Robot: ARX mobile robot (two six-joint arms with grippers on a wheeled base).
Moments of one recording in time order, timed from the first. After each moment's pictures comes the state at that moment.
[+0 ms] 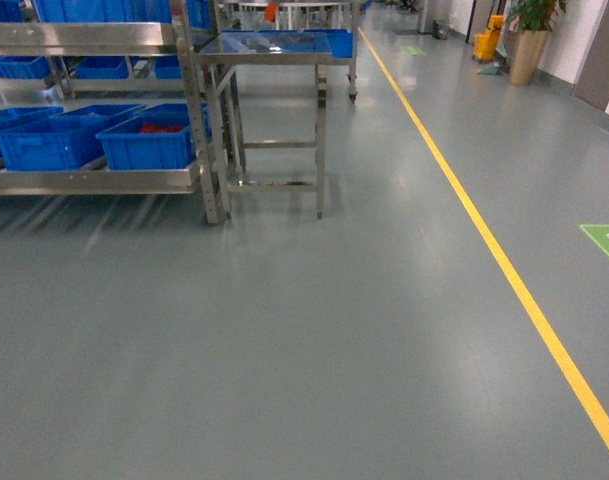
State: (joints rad) left arm 0.00 0.01 0.01 -0.01 0.00 0.00; right arm 0.00 0.00 0.01 0.00 0.00 0.00
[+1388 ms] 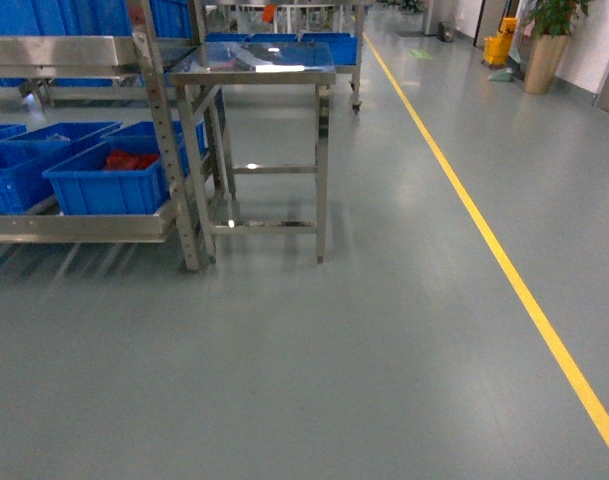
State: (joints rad) left arm 0.00 0.01 0.01 -0.01 0.00 0.00; right arm 0.00 0.00 0.01 -0.01 0.00 0.00
